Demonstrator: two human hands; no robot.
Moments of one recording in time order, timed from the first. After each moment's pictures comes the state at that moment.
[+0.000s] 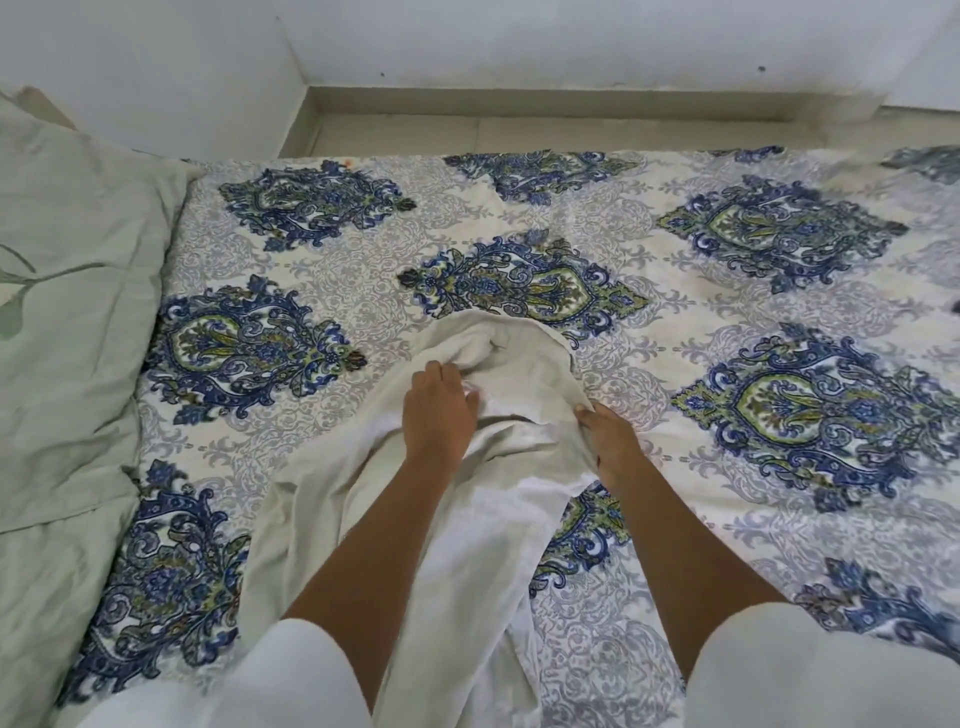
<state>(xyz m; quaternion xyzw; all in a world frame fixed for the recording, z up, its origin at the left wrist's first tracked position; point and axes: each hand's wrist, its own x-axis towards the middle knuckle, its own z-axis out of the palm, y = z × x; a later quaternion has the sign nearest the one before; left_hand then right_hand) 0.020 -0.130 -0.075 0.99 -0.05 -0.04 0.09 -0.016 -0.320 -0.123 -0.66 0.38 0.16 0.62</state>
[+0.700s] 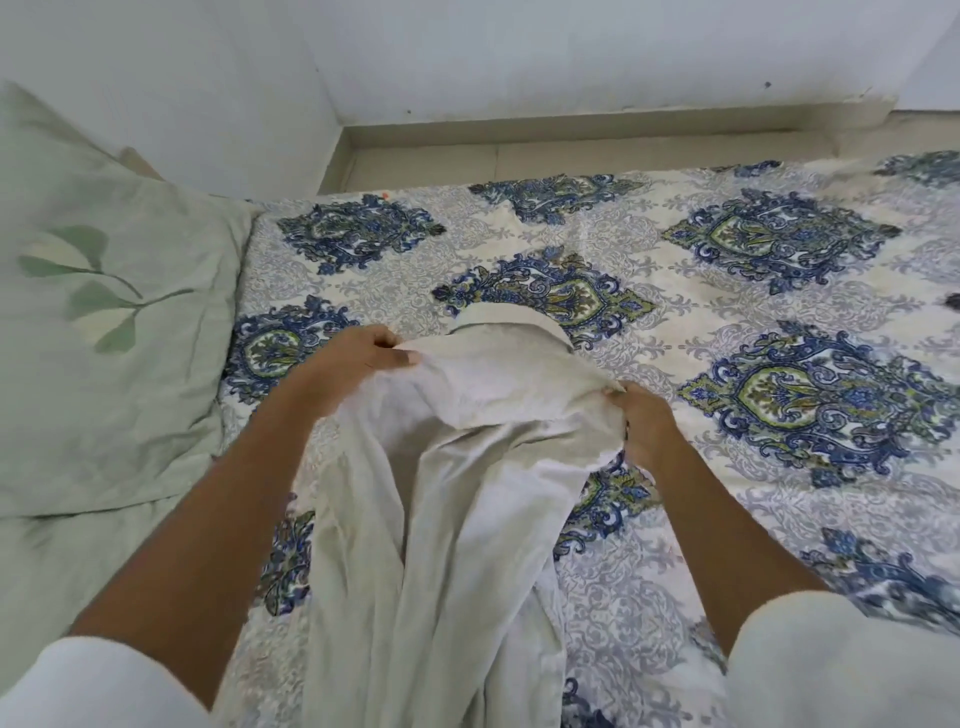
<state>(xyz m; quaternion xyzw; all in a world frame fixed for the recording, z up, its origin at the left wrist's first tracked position) 0.035 -0.018 0.073 0.85 0.04 -0.27 0.45 -0.035 -0.330 -0.062 -0.63 0.34 0.13 0.68</state>
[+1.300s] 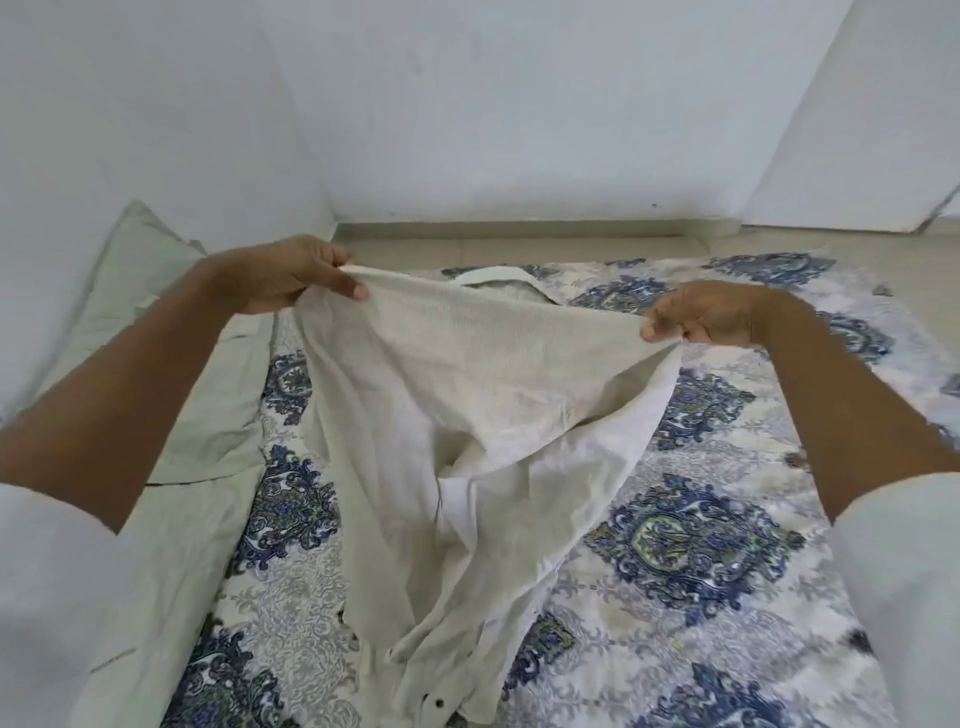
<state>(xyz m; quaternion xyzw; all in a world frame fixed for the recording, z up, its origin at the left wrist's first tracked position) -0.103 -0.012 0.375 0.82 -0.11 -0.32 0.45 -0.171 -0.428 0.309 -0.81 0.05 0.26 0.52</state>
